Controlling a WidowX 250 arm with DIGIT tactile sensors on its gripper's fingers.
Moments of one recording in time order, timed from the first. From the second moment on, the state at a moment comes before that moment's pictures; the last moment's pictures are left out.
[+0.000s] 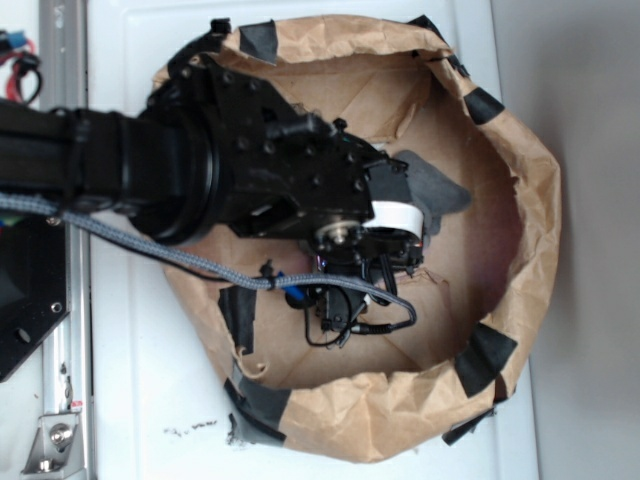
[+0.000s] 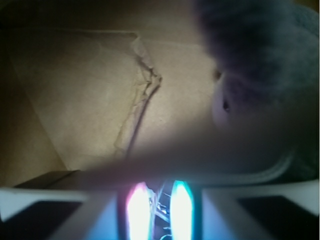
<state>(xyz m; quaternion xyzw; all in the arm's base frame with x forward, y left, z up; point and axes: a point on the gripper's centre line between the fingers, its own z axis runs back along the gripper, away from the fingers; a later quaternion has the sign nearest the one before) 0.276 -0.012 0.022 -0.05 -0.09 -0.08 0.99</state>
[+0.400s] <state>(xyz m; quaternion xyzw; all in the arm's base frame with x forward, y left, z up) 0.276 -0.012 0.022 -0.05 -0.09 -0.08 0.99</state>
